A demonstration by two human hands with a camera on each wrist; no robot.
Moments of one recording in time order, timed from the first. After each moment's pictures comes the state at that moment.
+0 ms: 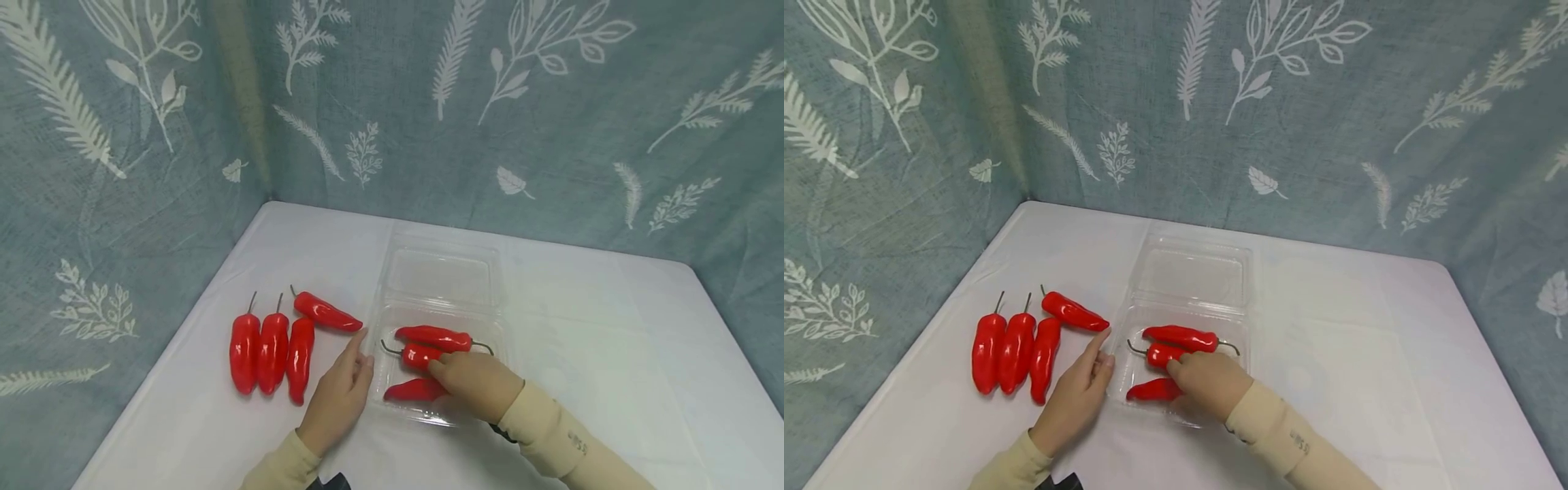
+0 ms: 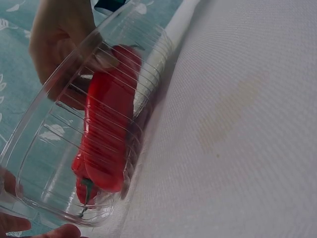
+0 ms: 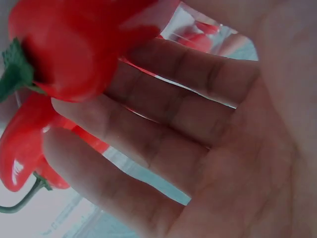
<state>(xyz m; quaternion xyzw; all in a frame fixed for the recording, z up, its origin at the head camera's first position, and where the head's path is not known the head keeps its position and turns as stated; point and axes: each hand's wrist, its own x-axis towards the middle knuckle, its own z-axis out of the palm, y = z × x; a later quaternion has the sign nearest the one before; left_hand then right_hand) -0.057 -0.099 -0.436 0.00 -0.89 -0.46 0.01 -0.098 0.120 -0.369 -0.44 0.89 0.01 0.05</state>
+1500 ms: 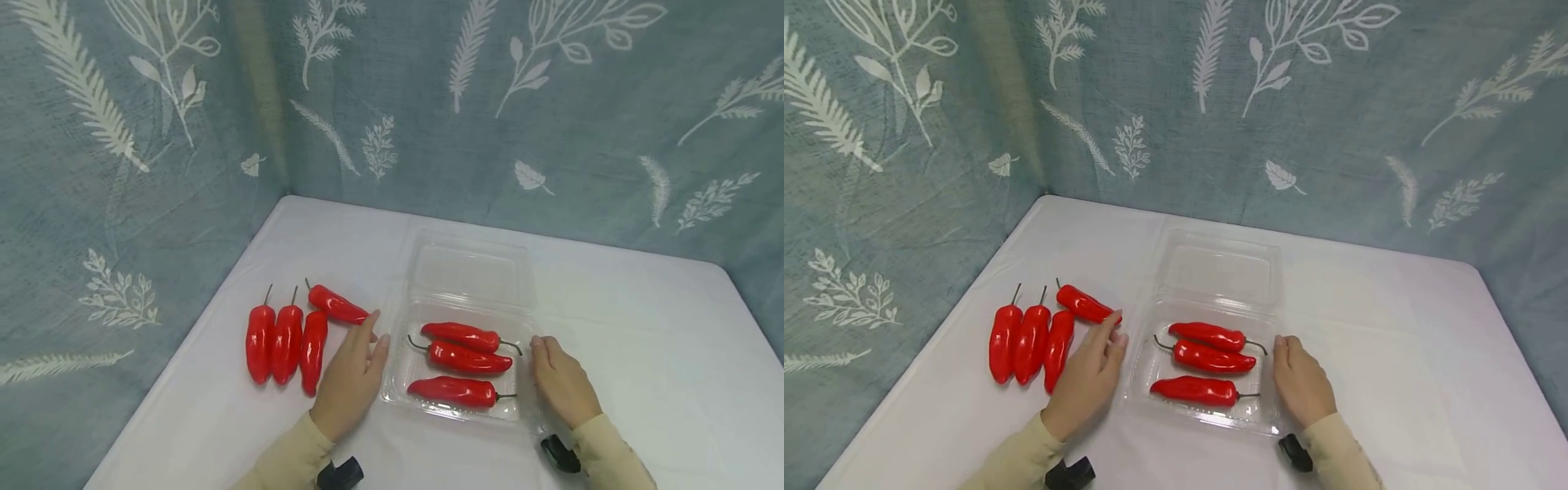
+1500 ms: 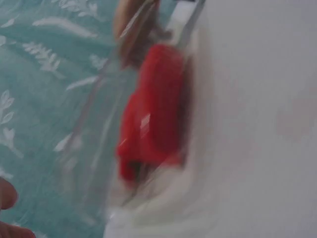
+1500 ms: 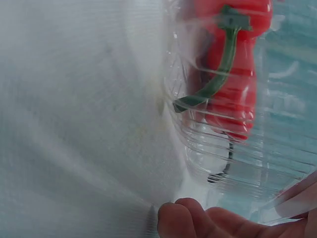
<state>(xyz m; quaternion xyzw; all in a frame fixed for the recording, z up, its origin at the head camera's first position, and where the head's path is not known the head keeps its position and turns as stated) -0.060 -0.099 -0.413 0.00 -0.91 -0.41 0.05 -0.100 0.211 -0.408 0.02 0.96 -0.28 0.10</state>
